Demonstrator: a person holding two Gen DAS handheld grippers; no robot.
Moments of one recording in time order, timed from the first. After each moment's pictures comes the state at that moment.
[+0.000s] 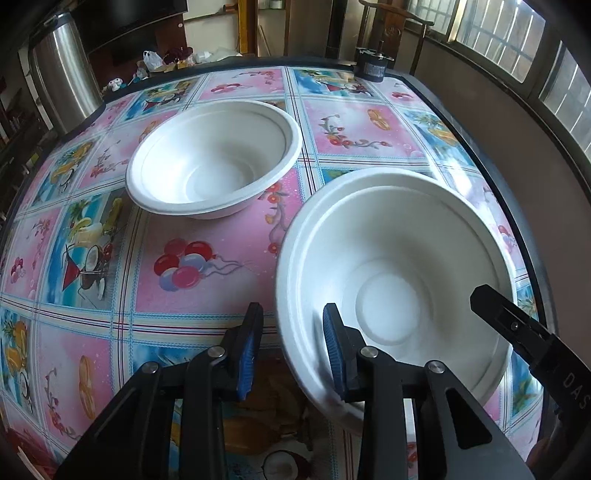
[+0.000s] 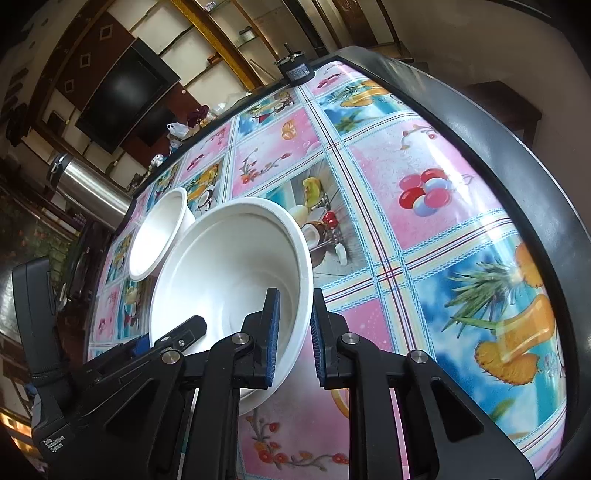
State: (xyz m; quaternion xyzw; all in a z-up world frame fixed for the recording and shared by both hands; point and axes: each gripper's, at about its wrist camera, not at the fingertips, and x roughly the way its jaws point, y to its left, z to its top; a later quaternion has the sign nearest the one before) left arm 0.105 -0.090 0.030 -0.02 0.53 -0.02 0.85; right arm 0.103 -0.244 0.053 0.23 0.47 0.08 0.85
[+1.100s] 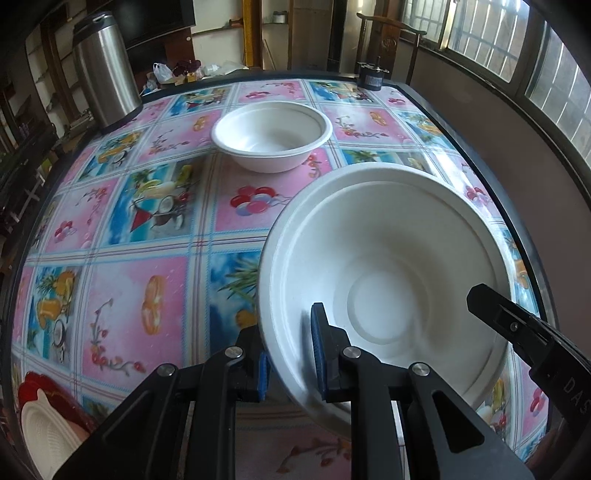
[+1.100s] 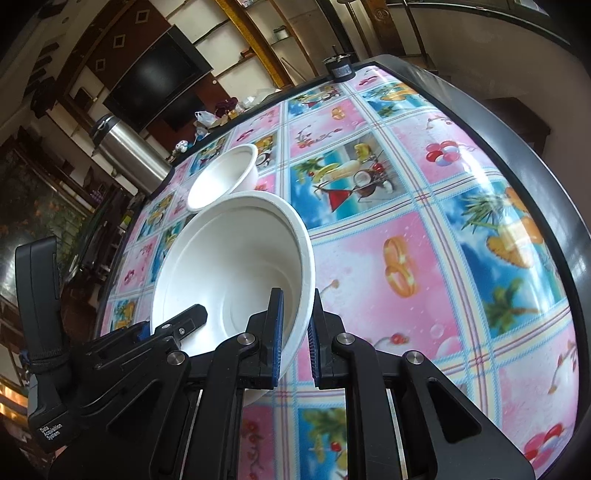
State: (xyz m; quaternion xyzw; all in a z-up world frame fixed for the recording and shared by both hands) left arm 0.015 -0.051 0.057 -0.01 0.50 -0.01 0.86; right arm 0.015 -0.200 0.081 0.20 0.46 0.12 0.86
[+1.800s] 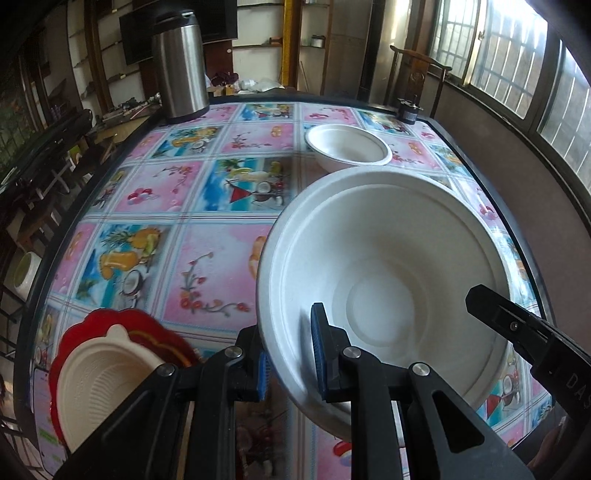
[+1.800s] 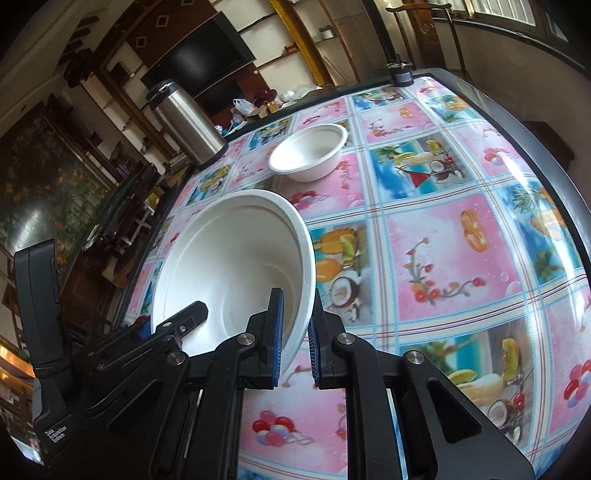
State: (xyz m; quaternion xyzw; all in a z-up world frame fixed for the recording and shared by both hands) left arm -0.061 0.021 0.083 -0.05 0.46 0.03 0.89; right arm -0.042 -0.122 0.111 0.16 0.44 0.18 0.86
